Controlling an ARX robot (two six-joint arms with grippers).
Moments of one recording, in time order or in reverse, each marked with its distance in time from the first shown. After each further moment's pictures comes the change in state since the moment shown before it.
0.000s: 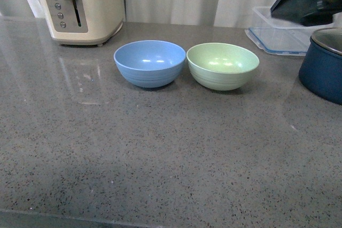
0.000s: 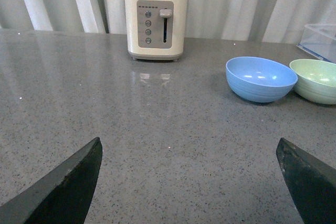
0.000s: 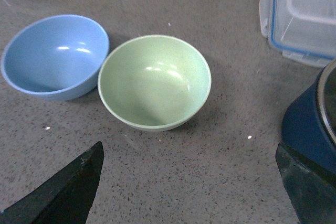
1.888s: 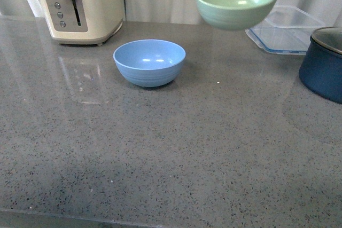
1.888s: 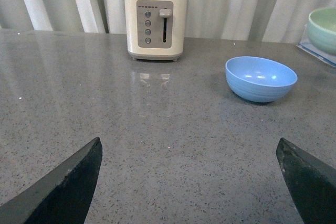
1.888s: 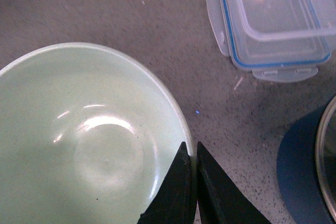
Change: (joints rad) left arm 0.000 0.000 0.000 0.000 0.000 0.000; right arm -0.006 0.483 0.693 -0.309 0.183 0.248
